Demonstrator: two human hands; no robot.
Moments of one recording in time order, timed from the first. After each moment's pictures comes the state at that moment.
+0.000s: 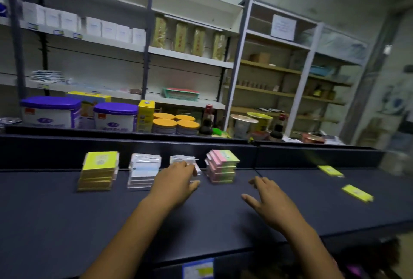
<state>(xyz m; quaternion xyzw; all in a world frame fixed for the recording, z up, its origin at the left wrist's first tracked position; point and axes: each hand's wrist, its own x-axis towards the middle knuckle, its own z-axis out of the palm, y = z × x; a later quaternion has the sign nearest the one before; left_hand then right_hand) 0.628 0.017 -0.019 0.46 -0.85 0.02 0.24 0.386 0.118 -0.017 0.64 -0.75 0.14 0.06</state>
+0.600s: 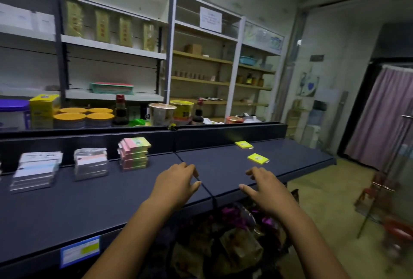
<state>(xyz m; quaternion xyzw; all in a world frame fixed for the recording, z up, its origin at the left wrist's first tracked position) 0.414 0.163 -0.014 0.33 -0.91 -0.02 0.24 0.205 0.304 -0.004 0.53 -0.82 0.18 0.07</state>
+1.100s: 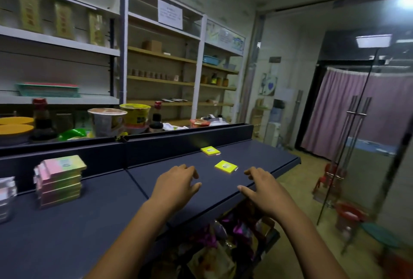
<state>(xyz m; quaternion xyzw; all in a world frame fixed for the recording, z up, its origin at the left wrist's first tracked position) 0.261 0.111 -0.011 0.25 -0.94 -0.05 0.23 0.087 0.286 0.000 0.45 -0.87 0.18 0.11</state>
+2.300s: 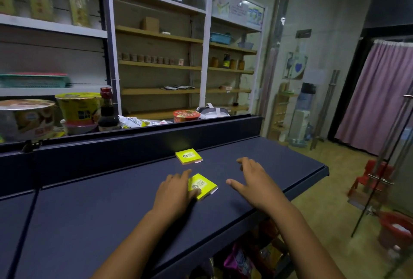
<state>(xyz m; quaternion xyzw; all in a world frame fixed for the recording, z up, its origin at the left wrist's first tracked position) -0.029 0.024 -0.092 0.39 -0.89 -0.12 0.20 -0.199 0.169 -0.040 0.53 -0.82 0.22 0.05</state>
